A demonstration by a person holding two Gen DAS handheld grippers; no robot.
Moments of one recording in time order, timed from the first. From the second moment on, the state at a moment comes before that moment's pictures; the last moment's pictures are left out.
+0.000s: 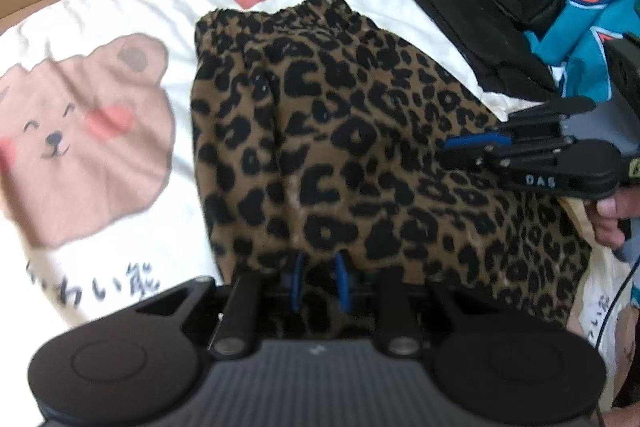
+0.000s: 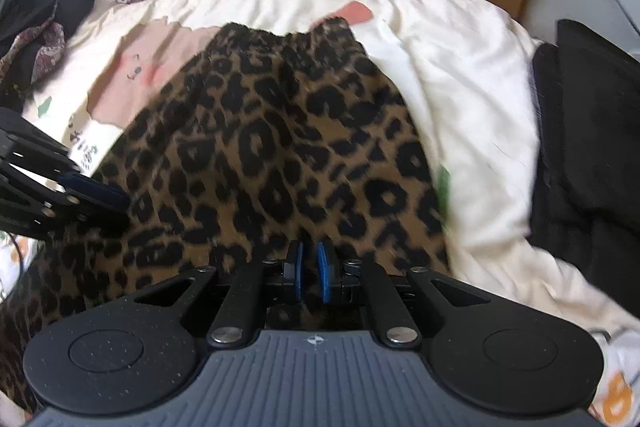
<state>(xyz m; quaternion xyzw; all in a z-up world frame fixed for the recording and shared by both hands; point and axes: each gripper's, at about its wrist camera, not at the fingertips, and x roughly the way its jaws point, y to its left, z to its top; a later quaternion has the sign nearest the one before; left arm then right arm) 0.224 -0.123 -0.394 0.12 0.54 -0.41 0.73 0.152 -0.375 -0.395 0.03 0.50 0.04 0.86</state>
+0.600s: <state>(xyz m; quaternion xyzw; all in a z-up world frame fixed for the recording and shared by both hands) 0.199 -0.092 -0.392 0.13 0.57 -0.40 0.70 0.088 -0.404 -0.387 0.09 0.53 -0.02 0.84</state>
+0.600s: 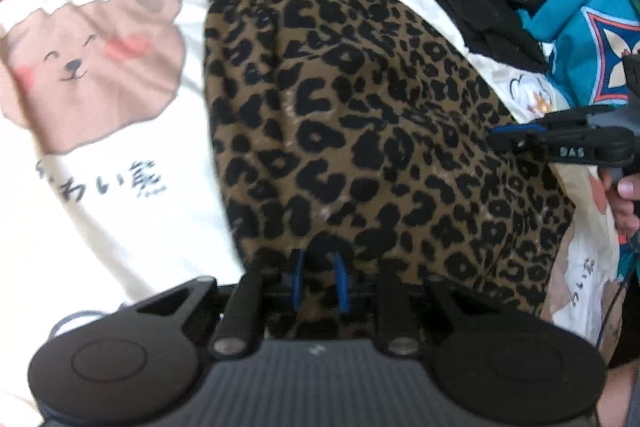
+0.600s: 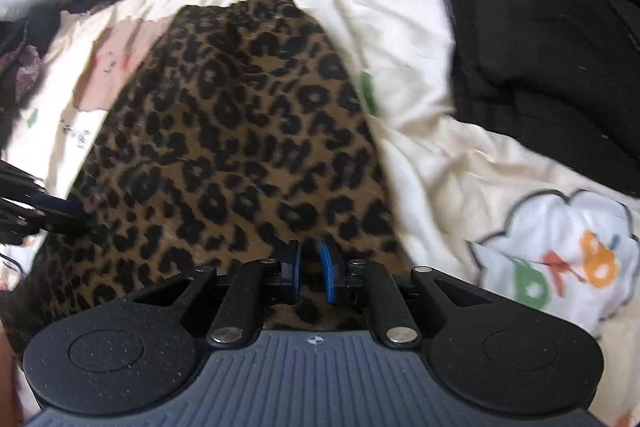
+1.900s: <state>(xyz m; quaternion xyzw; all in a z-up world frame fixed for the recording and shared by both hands) 0.168 -0.002 -0.404 0.03 0.70 -0.39 0.59 0.002 -0.436 -0.391 0.16 0.59 -0.06 0.79</state>
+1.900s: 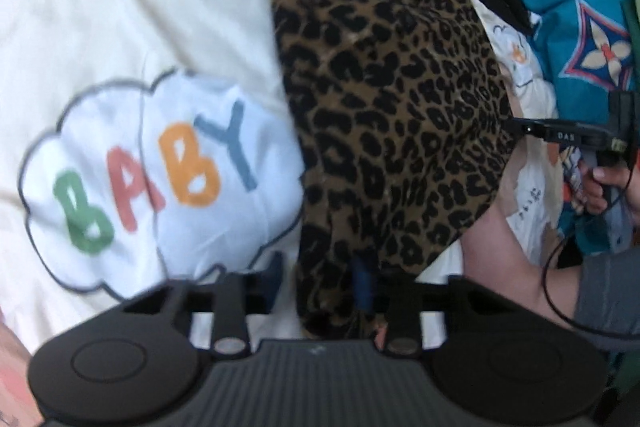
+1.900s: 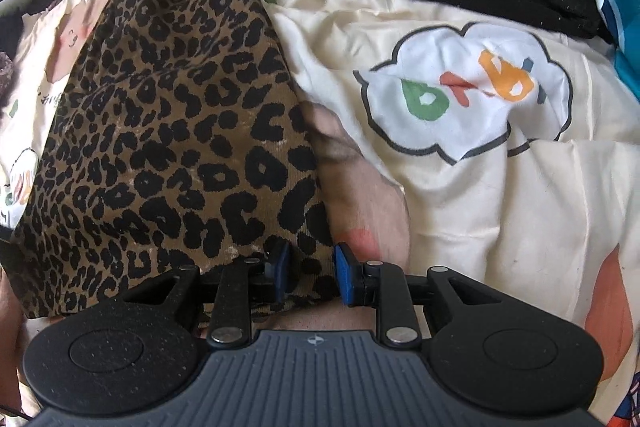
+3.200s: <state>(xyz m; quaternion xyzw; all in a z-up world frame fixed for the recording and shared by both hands) 0.146 0.014 -0.441 -0.06 0.73 -0.41 0.55 -0.001 -0.454 -0.415 0.22 0.58 -0.03 0.78</state>
